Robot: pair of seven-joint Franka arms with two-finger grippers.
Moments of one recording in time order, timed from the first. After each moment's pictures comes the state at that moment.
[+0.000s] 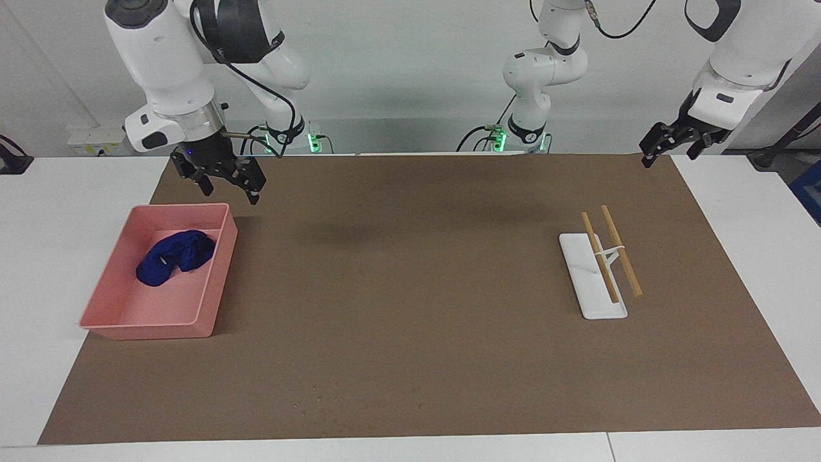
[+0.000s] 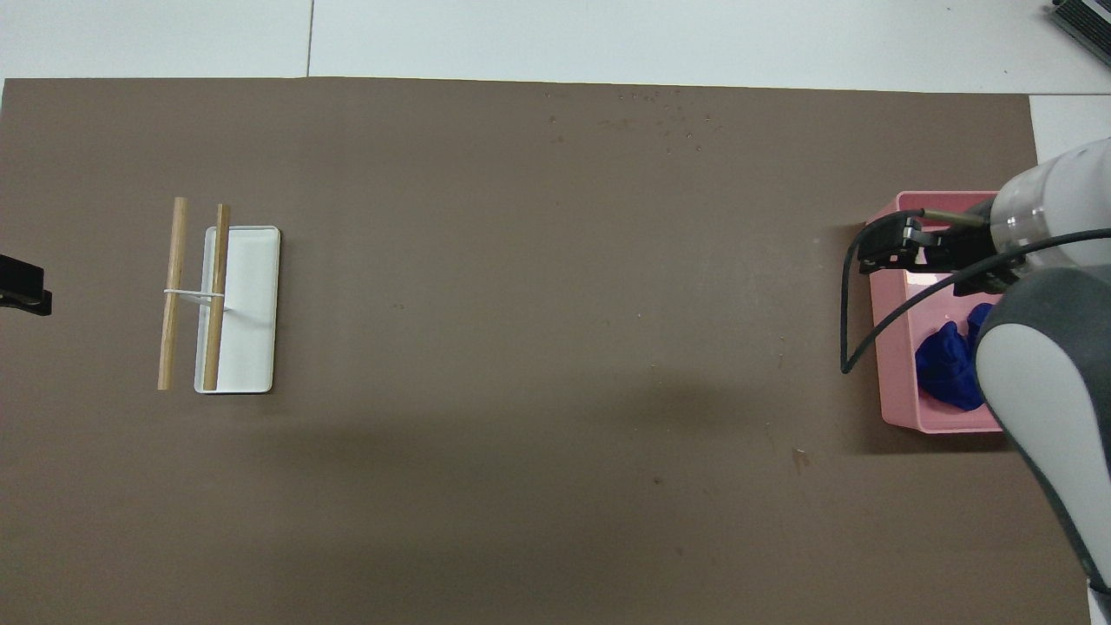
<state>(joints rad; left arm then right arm) 0.12 -0.01 -0.10 -1.55 0.08 1.45 -0.03 -0.35 0.03 0.45 -1.59 -0.03 1.66 0.37</state>
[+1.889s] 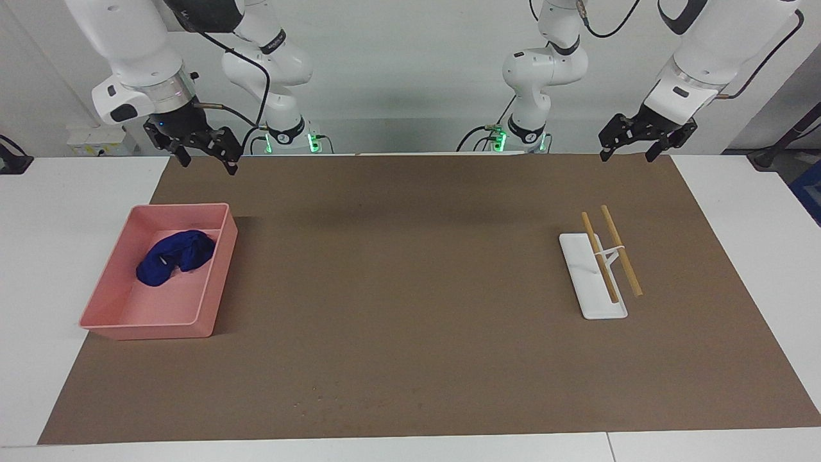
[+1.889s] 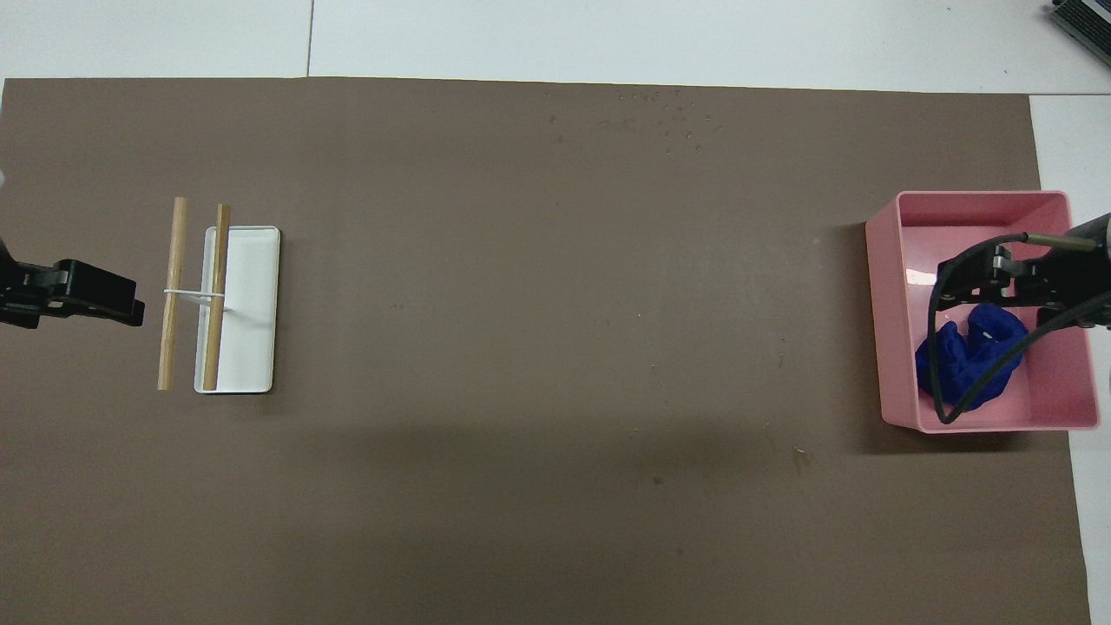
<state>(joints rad) 0.07 -0.02 -0.13 -1.55 -0.04 1.42 0.00 -0.02 -0.03 0.04 -1.59 -0.01 1.50 0.27</state>
